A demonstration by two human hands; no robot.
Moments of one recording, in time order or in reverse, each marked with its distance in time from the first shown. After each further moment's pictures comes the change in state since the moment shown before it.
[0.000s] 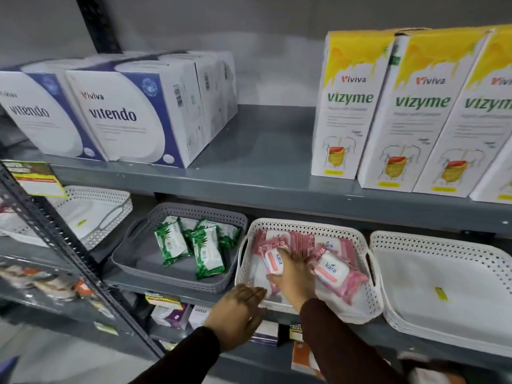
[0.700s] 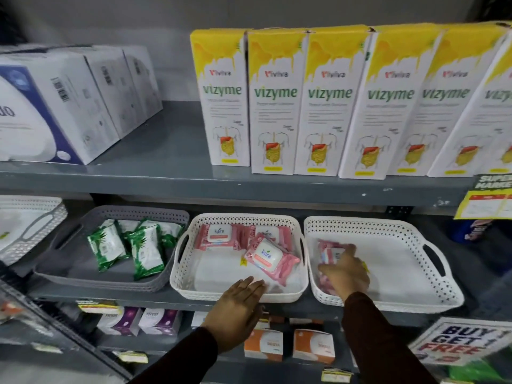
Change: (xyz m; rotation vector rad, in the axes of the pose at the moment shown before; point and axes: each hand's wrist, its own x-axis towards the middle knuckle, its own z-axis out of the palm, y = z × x) left_hand 0.059 0.114 0.043 -0.080 -0.018 0.118; right_hand -0.041 0.204 -0.127 0.117 0.249 0.647
